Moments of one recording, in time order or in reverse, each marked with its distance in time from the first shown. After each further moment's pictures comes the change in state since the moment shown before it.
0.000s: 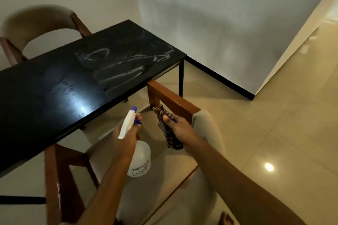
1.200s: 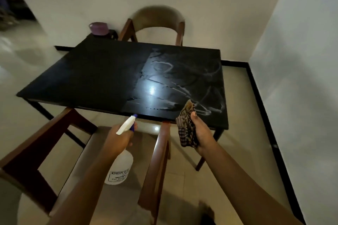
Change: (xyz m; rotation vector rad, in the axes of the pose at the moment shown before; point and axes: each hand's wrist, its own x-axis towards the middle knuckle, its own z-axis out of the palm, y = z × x) left_hand 0.122 0.086 0.153 0.185 0.656 -0.314; right_hand 0.303 -0.142 -0.140 0.228 -0.637 0.188
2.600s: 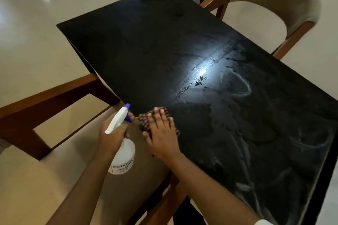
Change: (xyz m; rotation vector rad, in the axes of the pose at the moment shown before) left_hand 0.175 -0.052 -0.002 -0.300 0.552 -0.309; right_hand 0.263 0.100 0.162 -1.812 -0.808 -0.718
